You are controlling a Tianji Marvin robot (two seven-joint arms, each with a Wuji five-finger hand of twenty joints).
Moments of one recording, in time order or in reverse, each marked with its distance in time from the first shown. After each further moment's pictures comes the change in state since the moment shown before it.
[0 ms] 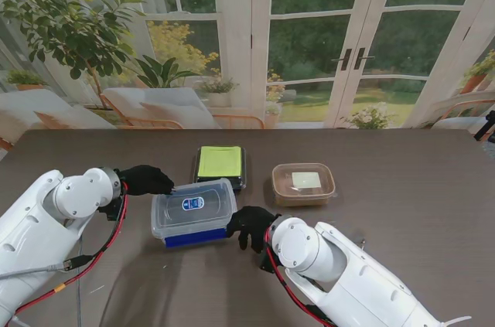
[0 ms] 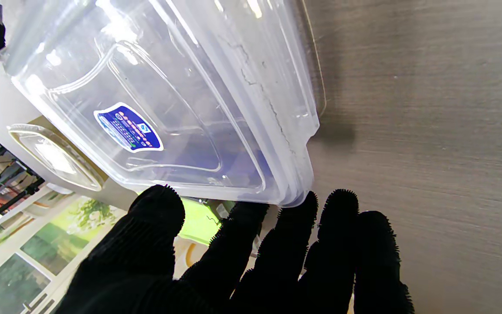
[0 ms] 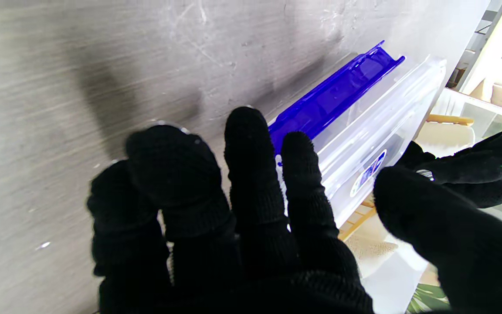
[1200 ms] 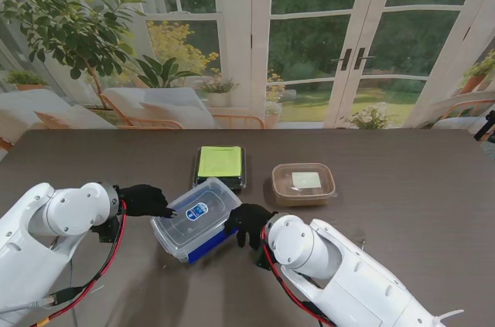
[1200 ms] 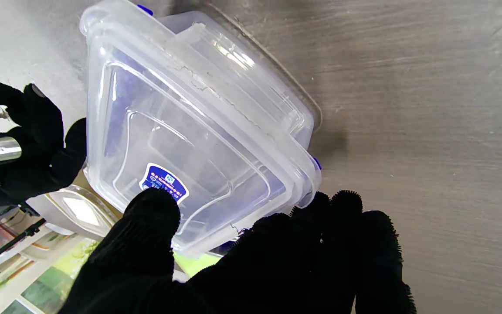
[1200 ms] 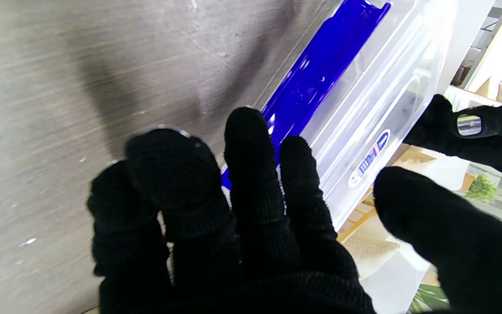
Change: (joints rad) left arm 0.187 0.045 -0.084 -0.302 0.030 0.145 -0.183; right arm 0.028 -0.014 -0.022 0.020 0.006 0.020 -0.015; left_hand 0.003 0.031 -0.070 0.000 -0.026 0.210 -0.049 -0.009 0.010 0.089 0.006 -0.001 -0.007 -0.005 -0.004 -0.015 0.004 0.015 -0.004 0.000; right_hand 0.000 0.001 0.000 0.000 -0.058 0.025 0.105 -0.008 0.000 0.000 0.012 0.000 0.000 0.000 0.018 0.000 0.000 0.000 0.000 0.000
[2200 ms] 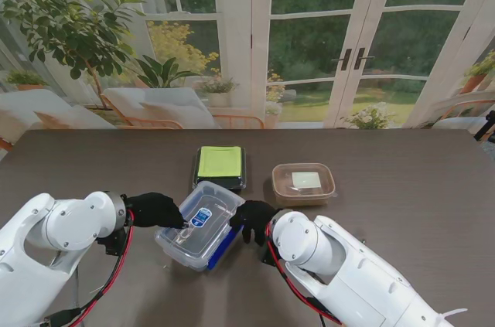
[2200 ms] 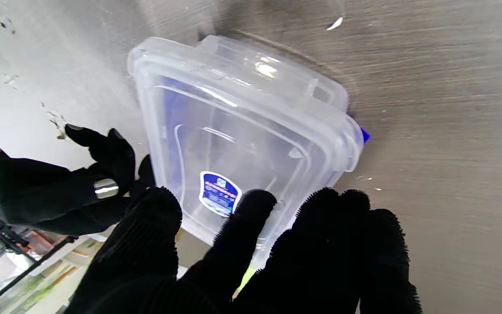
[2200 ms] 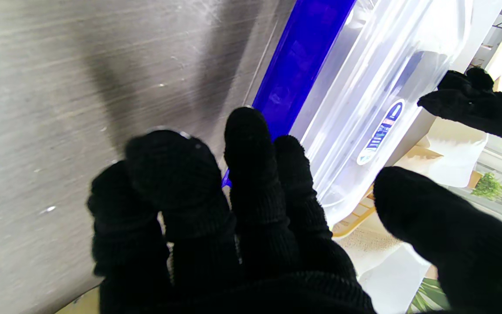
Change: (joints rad) left arm 0.102 0.009 -0.016 -0.184 -0.019 0.047 -0.027; right arm 0.009 0.013 0.011 0.002 -0.023 -0.002 0.013; left_hand 0.034 0.011 -0.049 0.004 0.070 -0.177 0.093 0.027 0.036 0.058 0.034 0.002 0.006 0.025 -0.007 0.000 0.013 0.062 0.000 0.000; right_hand 0.000 0.000 0.000 0.000 0.012 0.067 0.077 0.019 0.000 0.000 0.000 0.000 0.000 0.000 0.007 0.000 0.000 0.000 0.000 0.000
